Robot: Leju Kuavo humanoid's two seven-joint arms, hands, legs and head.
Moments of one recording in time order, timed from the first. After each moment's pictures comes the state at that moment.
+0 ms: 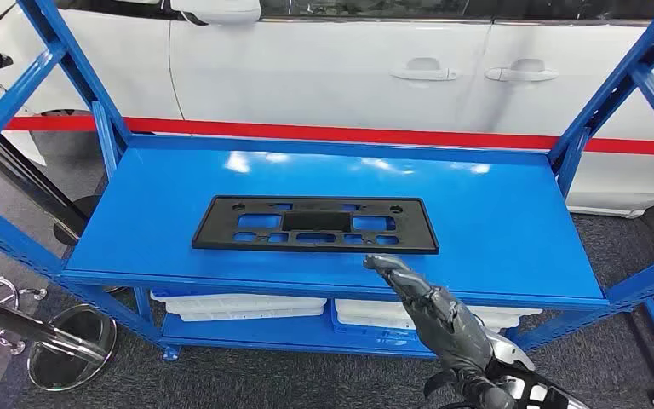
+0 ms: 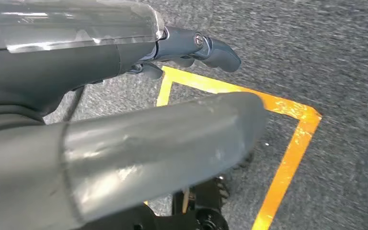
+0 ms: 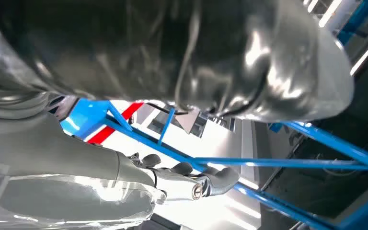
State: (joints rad) left arm 0.01 -0.05 0.62 -0.20 -0.13 0.04 -0.11; right arm -0.06 -0.18 0.40 -2.02 -0.16 0.38 -0.62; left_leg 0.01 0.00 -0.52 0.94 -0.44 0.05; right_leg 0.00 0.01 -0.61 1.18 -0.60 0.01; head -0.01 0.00
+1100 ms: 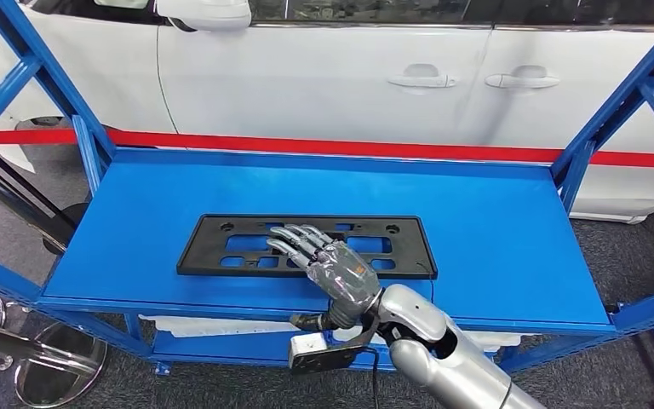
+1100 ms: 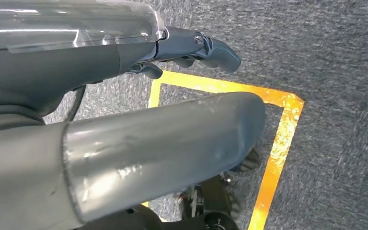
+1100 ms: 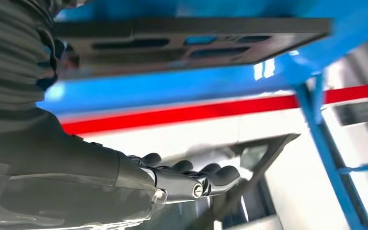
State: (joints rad) left arm 0.00 -0.04 0.62 -0.20 -0.22 0.03 -0.09; right arm -0.45 -0.13 0.84 -1.50 0.67 -0.18 -0.18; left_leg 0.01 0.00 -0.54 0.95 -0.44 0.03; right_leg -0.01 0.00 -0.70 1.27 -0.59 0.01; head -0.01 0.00
